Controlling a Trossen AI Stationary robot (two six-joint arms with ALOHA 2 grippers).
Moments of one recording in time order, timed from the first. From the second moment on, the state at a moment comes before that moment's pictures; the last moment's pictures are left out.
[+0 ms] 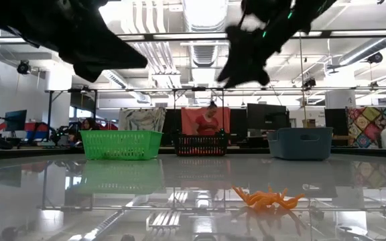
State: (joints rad) left arm -0.51 1.44 0.56 0.48 -0.66 -0.32; right arm -0.30 1.46 1.01 -0.21 0.00 0.32
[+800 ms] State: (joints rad) left arm -0.58 1.84 0.73 0.87 -0.53 -0.24; right arm 0.53 1.55 0.92 -0.09 0.21 0.72
